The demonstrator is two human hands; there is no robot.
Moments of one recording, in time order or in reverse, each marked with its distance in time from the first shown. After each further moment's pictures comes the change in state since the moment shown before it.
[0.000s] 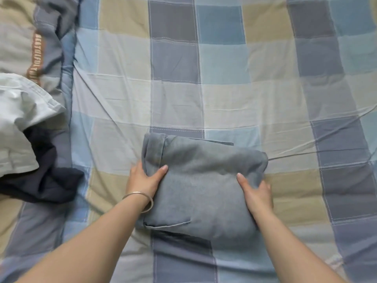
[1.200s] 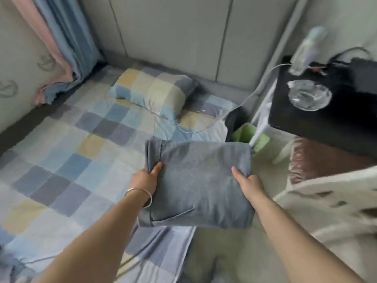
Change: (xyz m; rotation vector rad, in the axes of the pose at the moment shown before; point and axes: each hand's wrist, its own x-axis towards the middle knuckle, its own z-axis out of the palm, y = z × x) left_hand -0.482 0.236 -0.072 0.769 -0.414 0.856; right_hand -0.491 0.072 -0.331 0.848 0.590 0.308
